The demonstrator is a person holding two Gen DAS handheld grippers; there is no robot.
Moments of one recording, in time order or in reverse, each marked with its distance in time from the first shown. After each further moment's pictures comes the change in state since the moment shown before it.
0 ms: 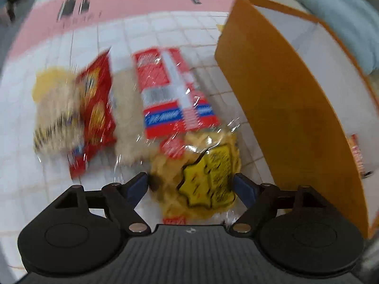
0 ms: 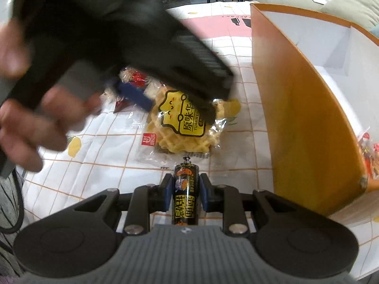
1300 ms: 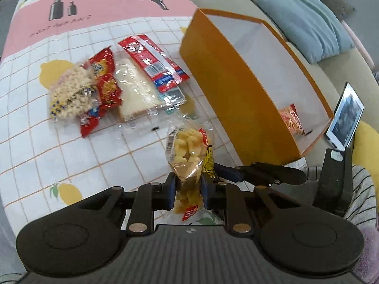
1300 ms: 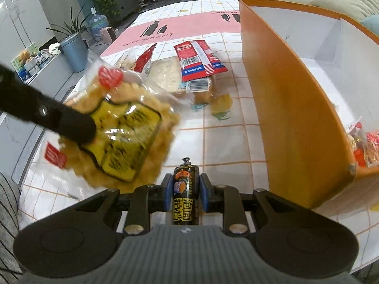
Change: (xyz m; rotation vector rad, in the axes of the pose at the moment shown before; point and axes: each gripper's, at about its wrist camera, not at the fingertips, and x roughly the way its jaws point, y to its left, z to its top) left arm -0.070 0.015 -0.046 0.101 0.016 -0.155; right arm 0.005 -0.003 0.004 0.042 0.012 -0.030
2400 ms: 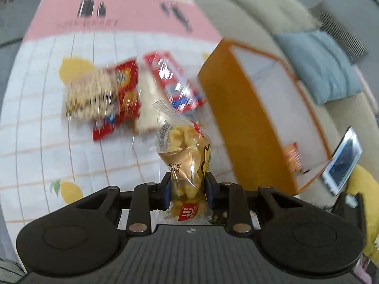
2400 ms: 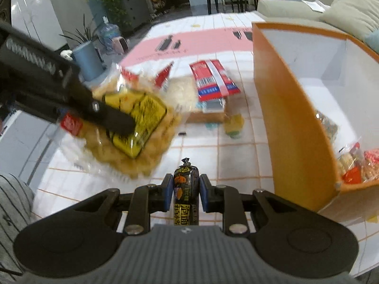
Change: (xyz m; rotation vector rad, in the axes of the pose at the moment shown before) left arm -0.036 0.013 -0.001 -0.177 -0.155 -0.020; right arm -0.031 0.014 0.003 -0.036 -0.078 0.050
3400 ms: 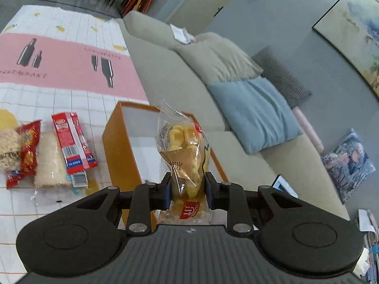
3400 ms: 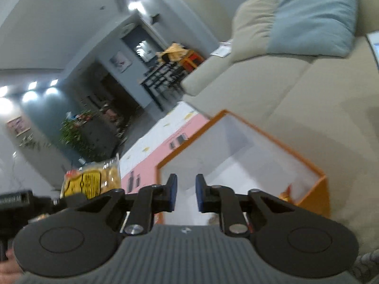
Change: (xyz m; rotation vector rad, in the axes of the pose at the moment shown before) left arm 0.005 -0.109 0.030 -0.010 -0.234 -0.250; right arm -0.144 -0.165 0.021 0.609 -0.457 0.005
